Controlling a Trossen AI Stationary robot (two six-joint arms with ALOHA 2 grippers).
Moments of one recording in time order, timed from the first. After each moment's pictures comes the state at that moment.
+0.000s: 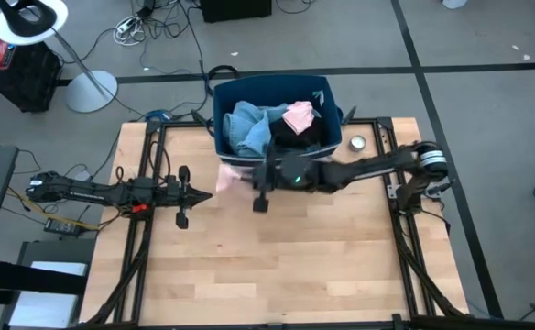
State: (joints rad) left arm -0.08 0.34 0.01 0.32 -0.13 0.00; right arm 0.05 1.74 1.33 0.25 0.26 -0.20
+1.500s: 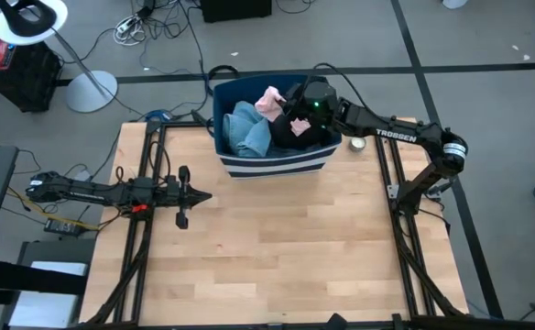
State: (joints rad) left arm -0.08 0.34 0.01 0.32 -0.13 0.00; right arm -0.42 1.57 1.39 -0.14 0.31 -0.02
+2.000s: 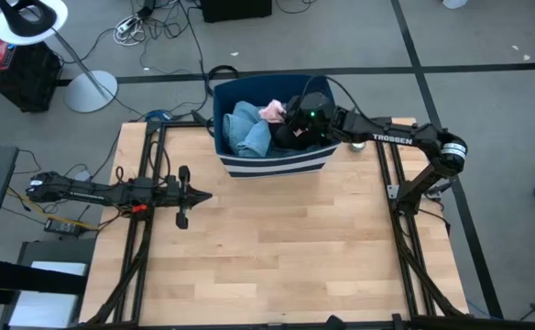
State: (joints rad) left arm -0.08 0.34 0.01 0.32 -0.13 0.00; right arm -0.41 1.57 1.26 -0.12 0.31 -0.02
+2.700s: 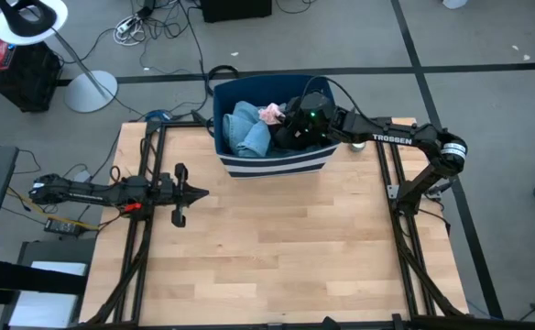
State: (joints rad) left arm -0.08 0.26 0.01 0.35 -0.13 0.00; right arm -0.41 1.57 1.25 -0.11 0.21 0.03
